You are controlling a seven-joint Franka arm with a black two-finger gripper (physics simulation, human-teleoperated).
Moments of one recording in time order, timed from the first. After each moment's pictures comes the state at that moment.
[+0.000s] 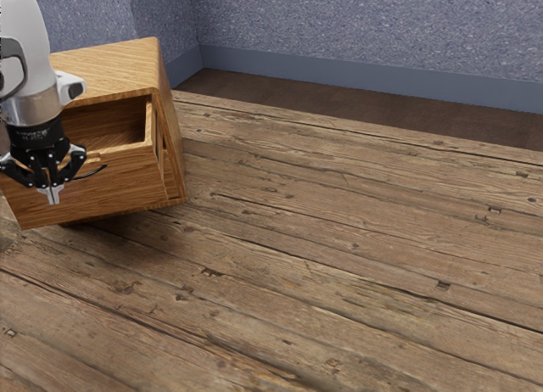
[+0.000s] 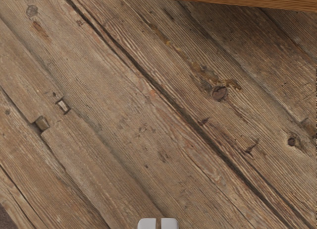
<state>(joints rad) 0.19 -0.54 -0.07 -2.23 0.14 1.68 -0.73</state>
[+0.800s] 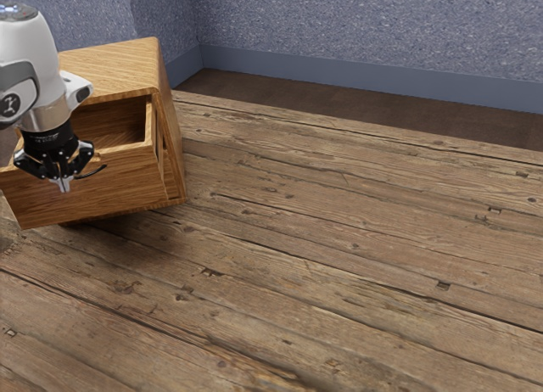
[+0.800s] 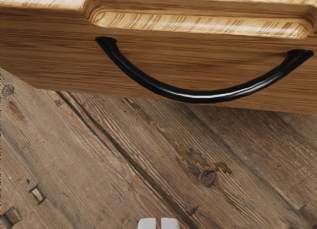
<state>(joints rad) 0.18 -0.45 0.00 -2.27 0.26 1.94 -0.71</state>
